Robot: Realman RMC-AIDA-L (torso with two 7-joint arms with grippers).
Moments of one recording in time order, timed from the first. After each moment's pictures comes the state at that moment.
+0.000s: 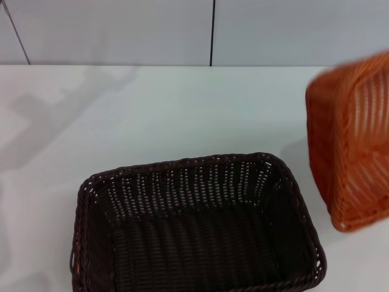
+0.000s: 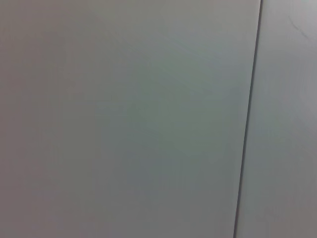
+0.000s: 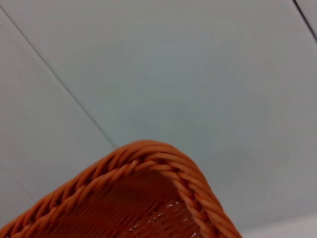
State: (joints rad) left arm -0.64 -2.00 -2.39 -0.85 1.34 -1.05 1.62; right arm 0.43 1.76 -0.11 -0.66 -2.04 -1.70 1.91
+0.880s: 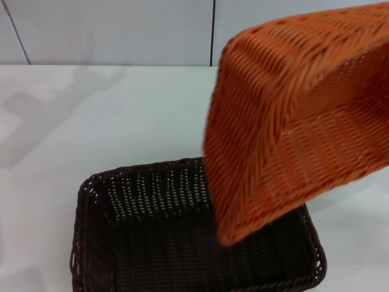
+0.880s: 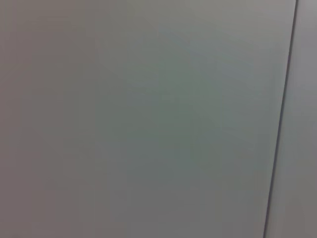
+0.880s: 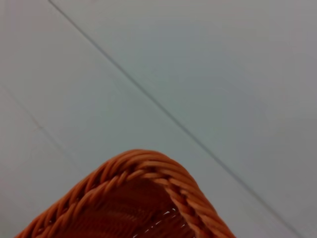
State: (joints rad) left arm -0.65 -1.95 -2.38 -0.74 1.35 -1.00 1.65; right arm 0.40 2.05 -0.13 -0.52 -1.73 -1.83 1.72
